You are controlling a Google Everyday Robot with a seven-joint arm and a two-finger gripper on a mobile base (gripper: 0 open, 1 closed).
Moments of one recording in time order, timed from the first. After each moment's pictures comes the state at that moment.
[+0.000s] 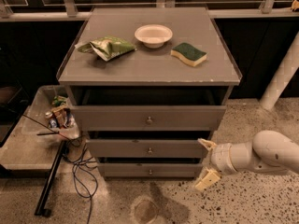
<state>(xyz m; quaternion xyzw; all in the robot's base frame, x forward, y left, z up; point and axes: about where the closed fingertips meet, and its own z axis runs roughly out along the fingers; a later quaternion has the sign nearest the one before) 0.482 -0.189 0.571 -0.54 0.74 0.19 0.34</state>
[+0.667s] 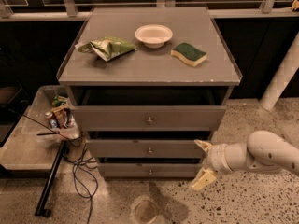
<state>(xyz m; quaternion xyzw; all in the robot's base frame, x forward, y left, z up) 0.486 -0.181 0.559 -0.55 0.74 0.20 0.33</state>
